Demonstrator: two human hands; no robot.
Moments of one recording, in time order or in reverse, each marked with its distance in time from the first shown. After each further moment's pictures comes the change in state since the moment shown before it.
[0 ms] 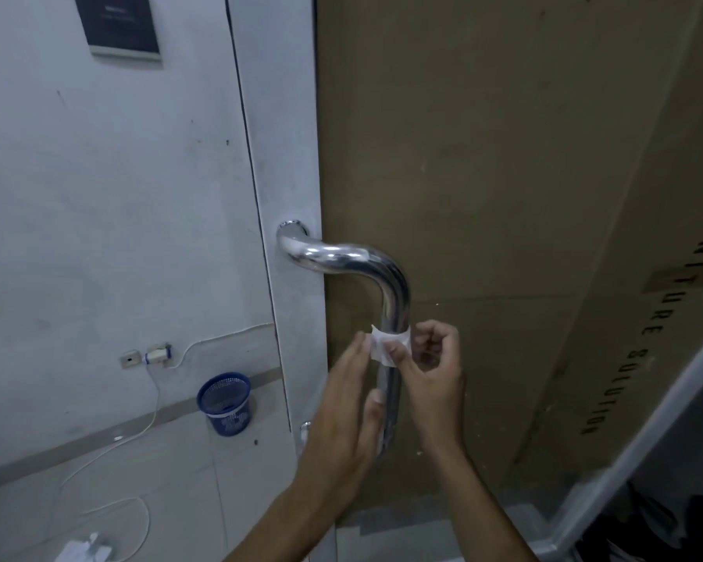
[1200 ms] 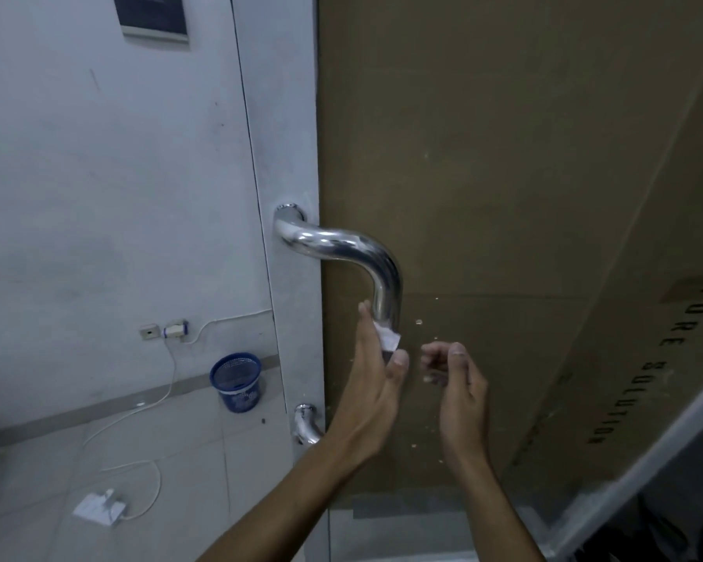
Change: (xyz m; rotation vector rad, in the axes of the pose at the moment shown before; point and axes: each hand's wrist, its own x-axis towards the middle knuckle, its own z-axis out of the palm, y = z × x) left_hand 0.034 0.002 0.050 -0.226 -0.019 -0.218; right_hand 0.001 0.020 -0.042 0.065 -0.022 0.129
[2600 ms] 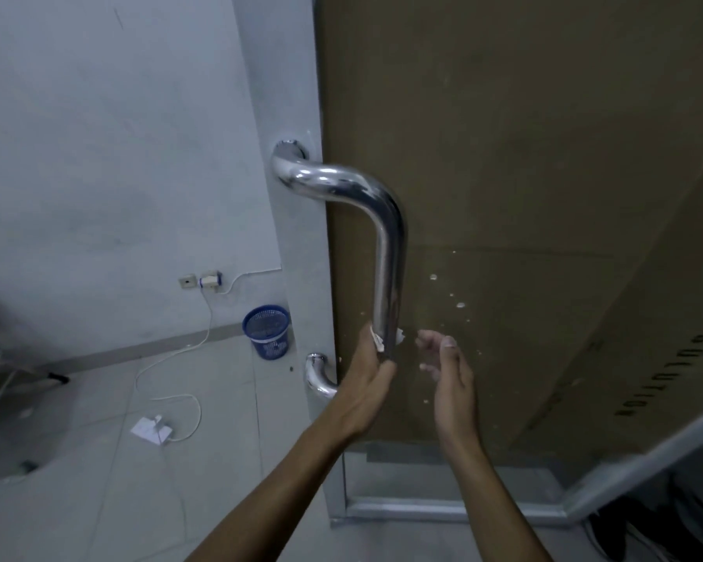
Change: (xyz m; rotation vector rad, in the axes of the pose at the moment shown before) left_hand -0.033 -0.026 0.010 -0.006 -0.013 -0.311; right_hand -0.025 0.051 -0.015 0.022 -0.196 0.234
